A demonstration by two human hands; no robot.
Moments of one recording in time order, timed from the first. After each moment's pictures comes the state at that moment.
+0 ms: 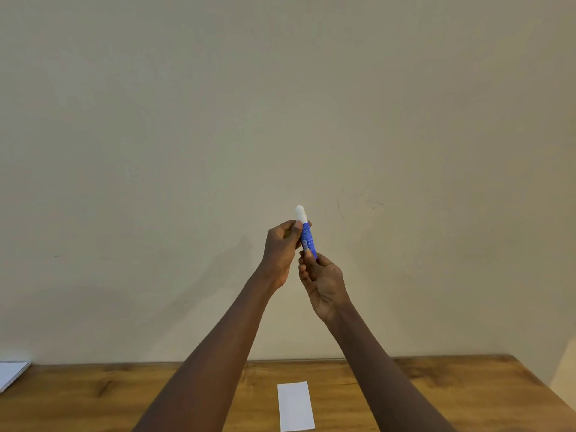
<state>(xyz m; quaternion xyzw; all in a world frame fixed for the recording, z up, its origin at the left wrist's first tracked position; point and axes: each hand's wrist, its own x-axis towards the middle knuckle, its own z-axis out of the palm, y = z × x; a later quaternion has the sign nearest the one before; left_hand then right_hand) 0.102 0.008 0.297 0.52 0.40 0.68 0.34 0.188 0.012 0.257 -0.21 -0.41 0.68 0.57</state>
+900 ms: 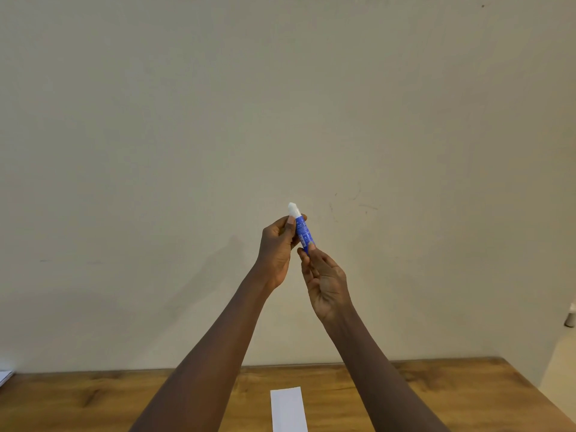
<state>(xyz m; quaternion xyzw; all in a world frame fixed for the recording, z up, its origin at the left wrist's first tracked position) 0.108 0.010 0.306 0.50 0.36 0.70 0.37 0.198 0.010 0.267 -0.17 -0.30 0.72 0.60</state>
